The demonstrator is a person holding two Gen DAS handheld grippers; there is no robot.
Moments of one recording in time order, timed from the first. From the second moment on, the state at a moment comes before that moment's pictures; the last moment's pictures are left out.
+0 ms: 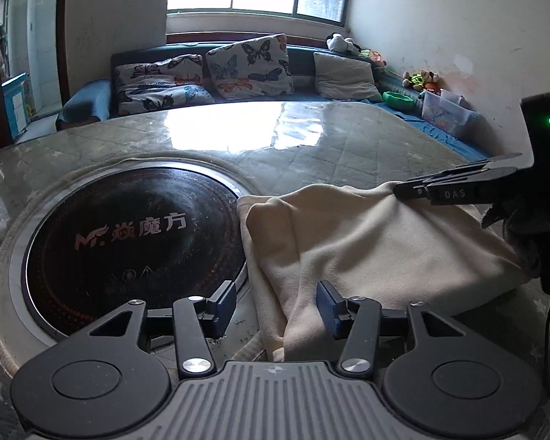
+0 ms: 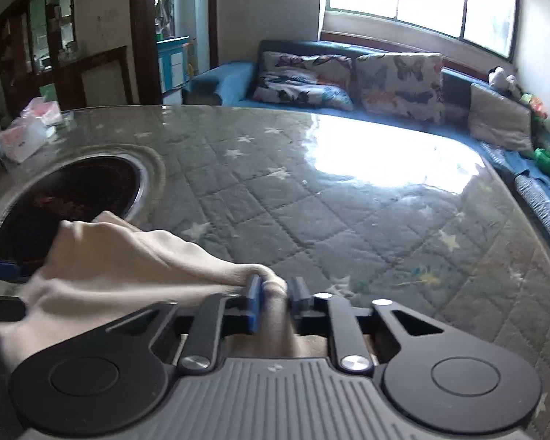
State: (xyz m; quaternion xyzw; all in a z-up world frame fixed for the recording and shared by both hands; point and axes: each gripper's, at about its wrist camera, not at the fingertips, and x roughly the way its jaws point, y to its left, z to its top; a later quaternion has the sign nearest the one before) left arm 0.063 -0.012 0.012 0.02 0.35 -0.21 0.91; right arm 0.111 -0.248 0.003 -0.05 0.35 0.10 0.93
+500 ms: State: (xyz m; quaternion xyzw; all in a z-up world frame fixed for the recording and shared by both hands) left arm 0.061 -0.005 0.014 0.00 0.36 -0.21 0.91; right arm 0.119 -0.165 0.003 -0.09 0.36 0.22 0.90
